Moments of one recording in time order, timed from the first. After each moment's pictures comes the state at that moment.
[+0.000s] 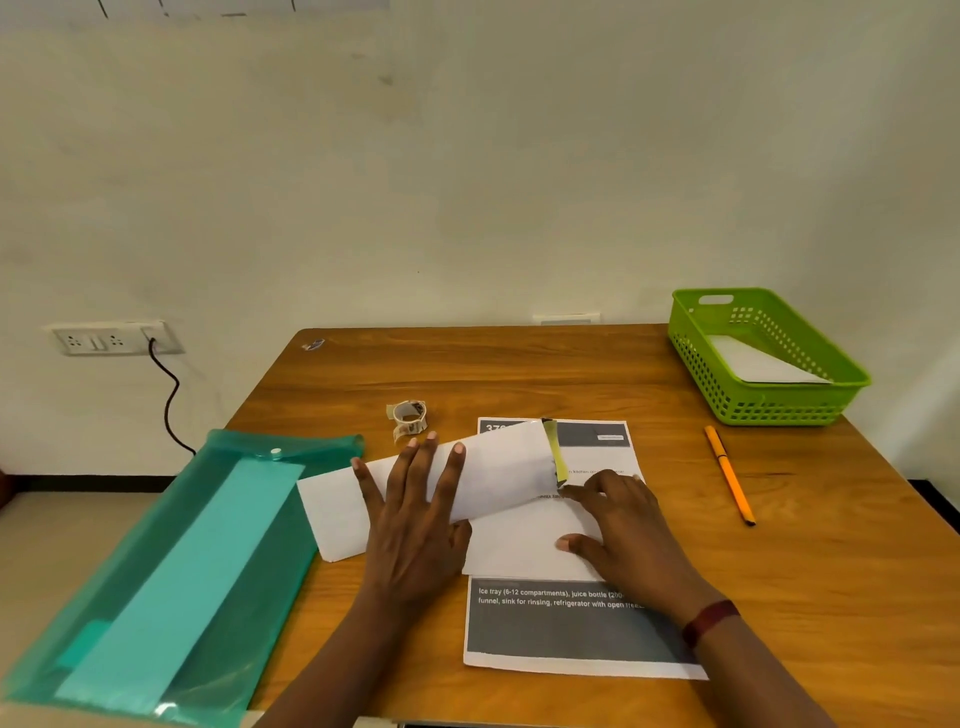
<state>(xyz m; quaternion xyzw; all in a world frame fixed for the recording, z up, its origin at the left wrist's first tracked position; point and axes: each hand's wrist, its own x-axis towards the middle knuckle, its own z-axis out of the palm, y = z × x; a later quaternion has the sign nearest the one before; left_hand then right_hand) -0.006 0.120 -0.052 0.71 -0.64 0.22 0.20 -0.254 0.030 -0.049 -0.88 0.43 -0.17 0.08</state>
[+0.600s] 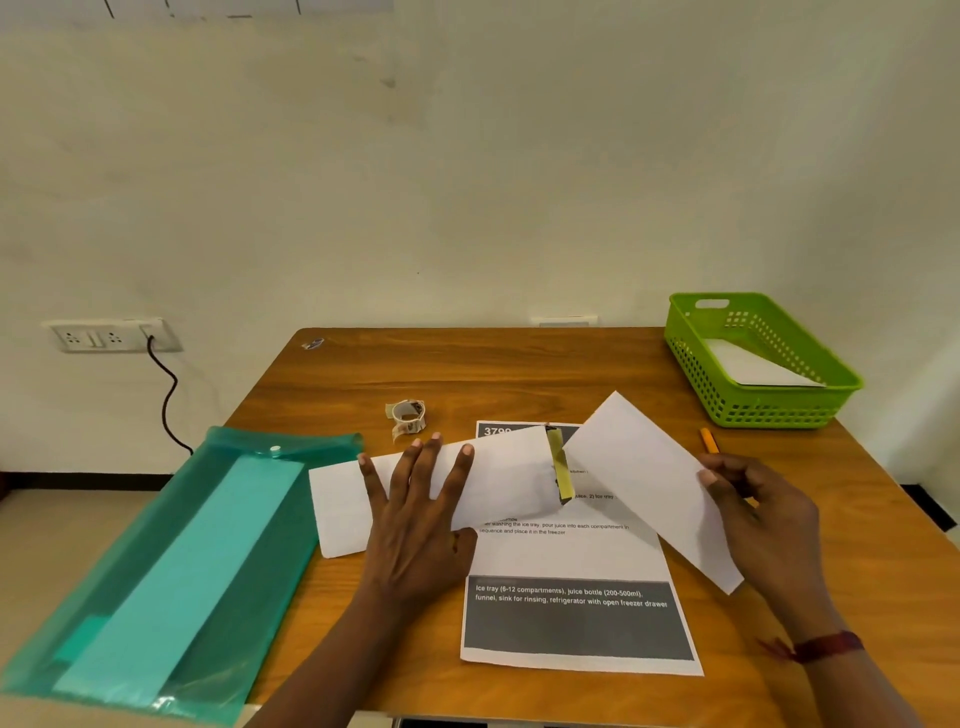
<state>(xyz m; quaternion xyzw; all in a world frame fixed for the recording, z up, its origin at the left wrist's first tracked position) -0.008 0.122 -0.048 0.72 -0.66 0.18 0.16 -0.335 0.032 -0.010 -0.67 0.53 -0.48 0.21</state>
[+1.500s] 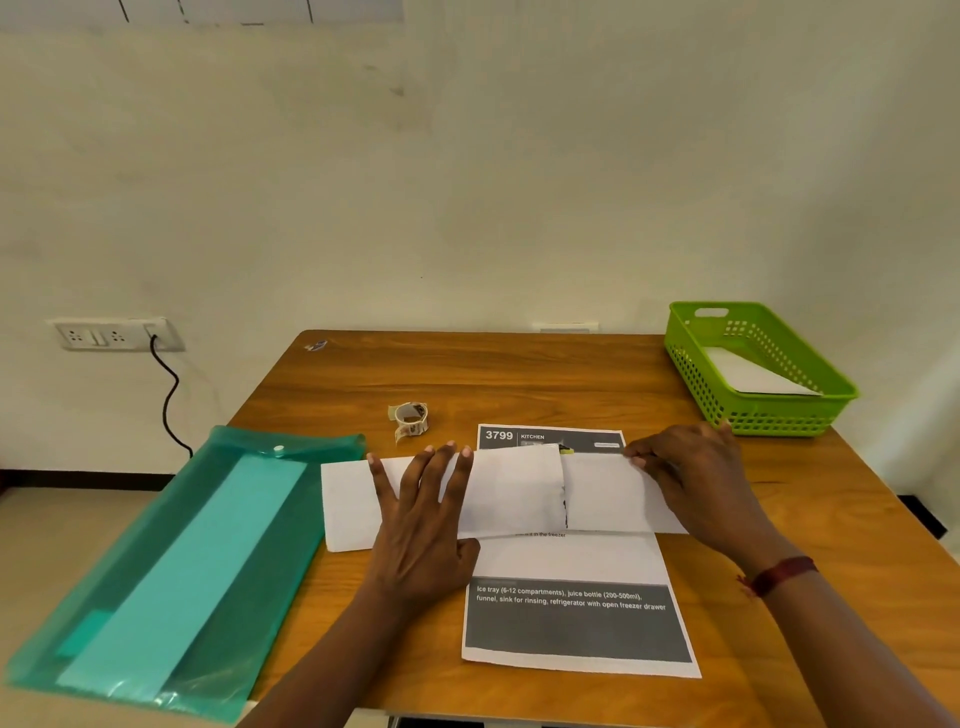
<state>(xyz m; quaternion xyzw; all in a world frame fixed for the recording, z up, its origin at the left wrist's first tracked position) -0.010 0.124 -0.047 0.71 -0.68 0.15 0.14 -0.302 -0.009 0.005 -0.85 0.43 -0.30 0.01</state>
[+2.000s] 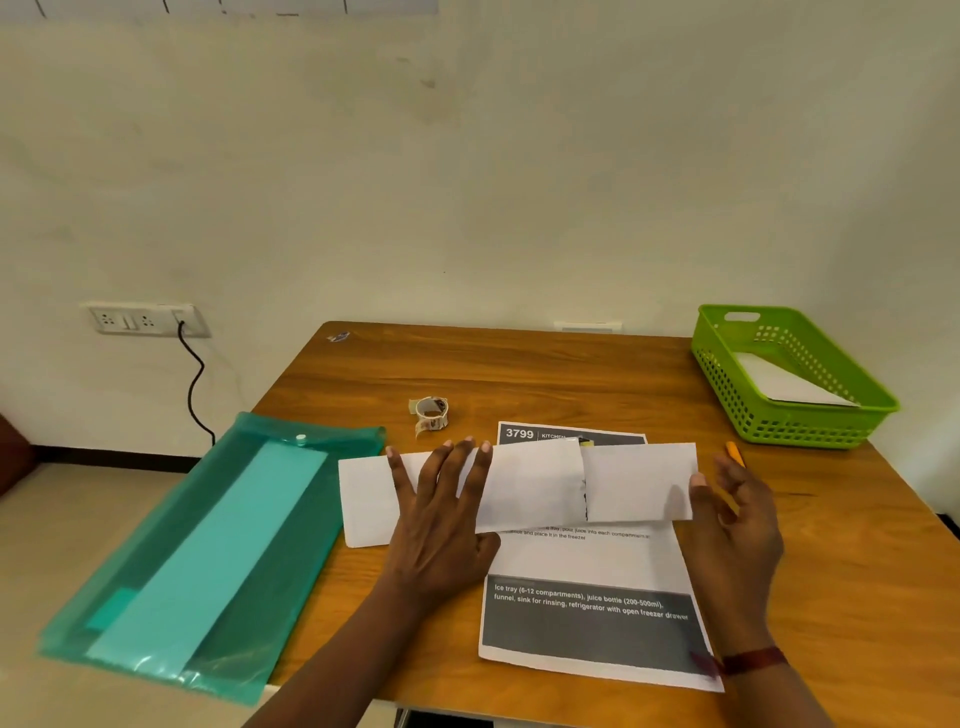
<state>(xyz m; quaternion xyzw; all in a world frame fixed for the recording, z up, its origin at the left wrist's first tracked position) -0.011 0.124 -0.044 0.71 -0.67 0.16 0.15 -0.273 0.043 -0.026 -0.54 0.53 -0.60 0.26</state>
